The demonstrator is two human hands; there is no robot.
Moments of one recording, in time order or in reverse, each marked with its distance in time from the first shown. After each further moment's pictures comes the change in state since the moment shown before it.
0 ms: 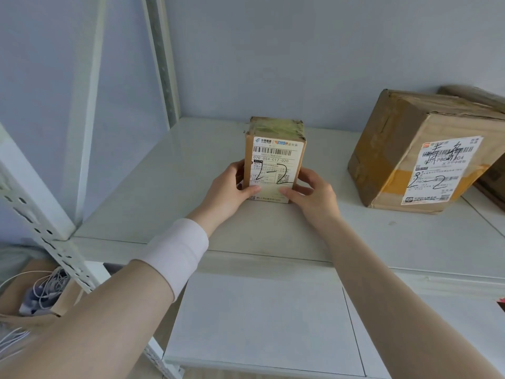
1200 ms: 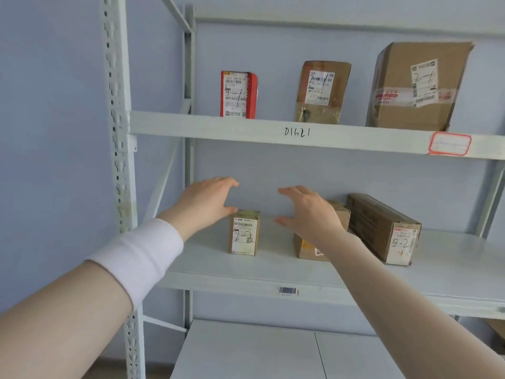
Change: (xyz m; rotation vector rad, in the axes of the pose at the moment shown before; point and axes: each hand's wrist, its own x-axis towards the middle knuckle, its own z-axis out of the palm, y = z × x) left_hand -0.247 0.258 -0.118 0.925 0.180 0.359; right_hand -0.244 -0.233 -0.151 -0.959 0.060 -0.544
